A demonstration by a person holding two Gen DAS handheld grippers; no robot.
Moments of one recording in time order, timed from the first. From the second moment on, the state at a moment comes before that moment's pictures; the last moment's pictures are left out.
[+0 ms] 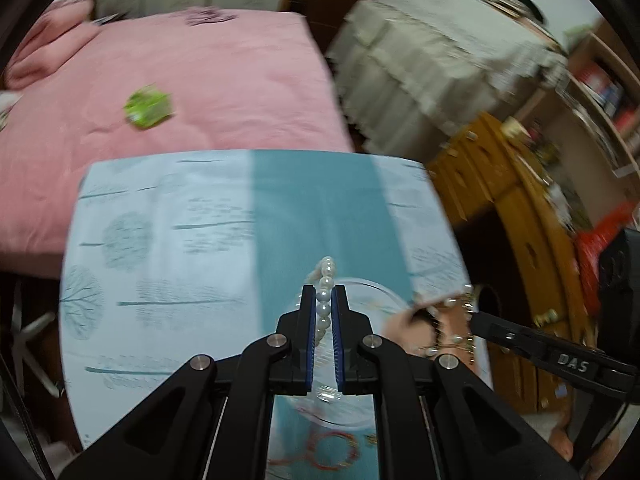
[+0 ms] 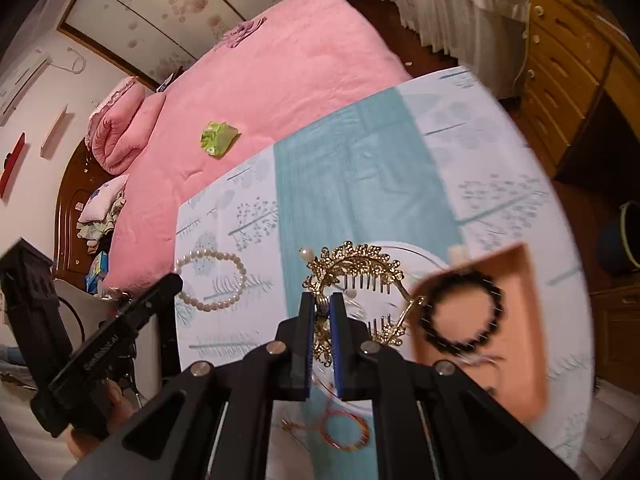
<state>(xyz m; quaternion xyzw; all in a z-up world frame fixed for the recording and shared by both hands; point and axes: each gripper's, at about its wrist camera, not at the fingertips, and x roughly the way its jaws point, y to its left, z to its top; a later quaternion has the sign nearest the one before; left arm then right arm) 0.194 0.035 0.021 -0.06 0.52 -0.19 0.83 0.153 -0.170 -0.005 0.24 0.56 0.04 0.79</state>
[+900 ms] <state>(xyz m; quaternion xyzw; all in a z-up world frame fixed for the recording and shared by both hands) 0.134 -0.149 -0.071 0.05 0.57 -0.24 0.79 0.020 -0.295 -0.040 0.27 0.57 -0.01 0.77</state>
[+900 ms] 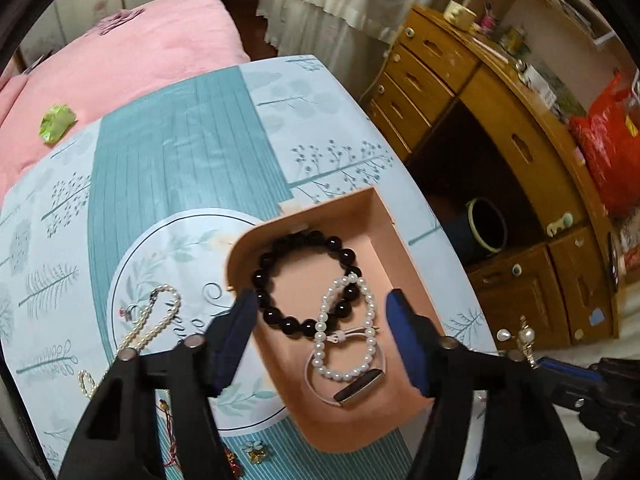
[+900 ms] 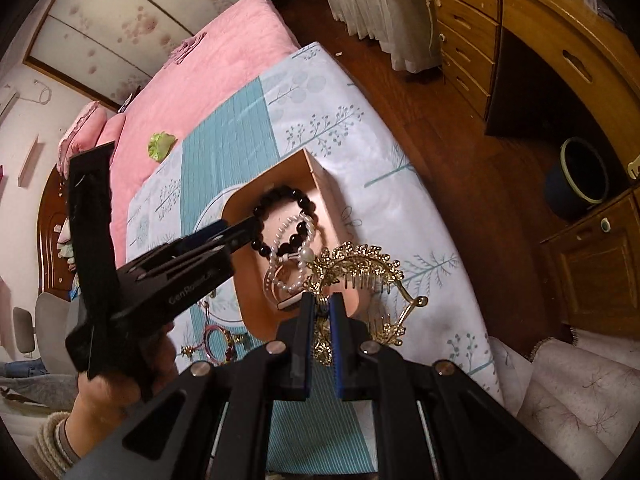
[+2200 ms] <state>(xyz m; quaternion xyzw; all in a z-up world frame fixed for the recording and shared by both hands) 0.127 0.021 -0.060 0.00 0.57 -0.14 0.81 0.161 -0.211 -0.109 0.25 0.64 0.00 0.73</state>
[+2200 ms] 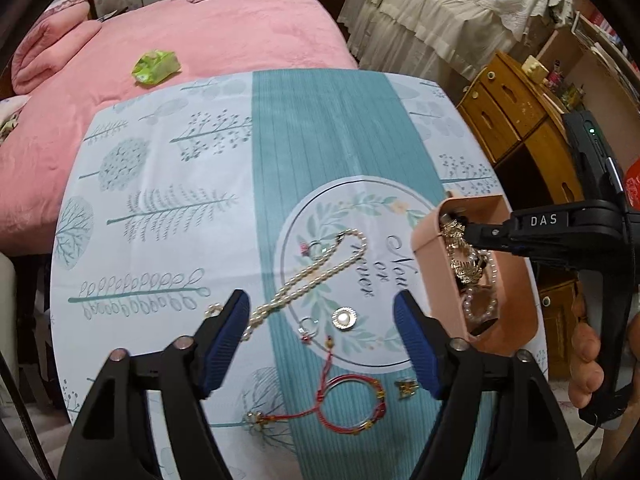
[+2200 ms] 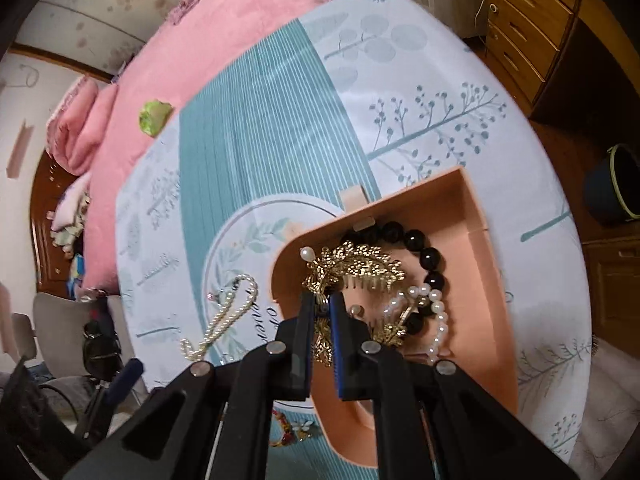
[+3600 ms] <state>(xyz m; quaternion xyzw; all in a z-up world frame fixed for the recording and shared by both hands) 0.027 0.066 -0.058 -0.01 0.56 -0.12 0.82 0.031 -0.131 -0.059 0.05 0.60 0.19 0.77</state>
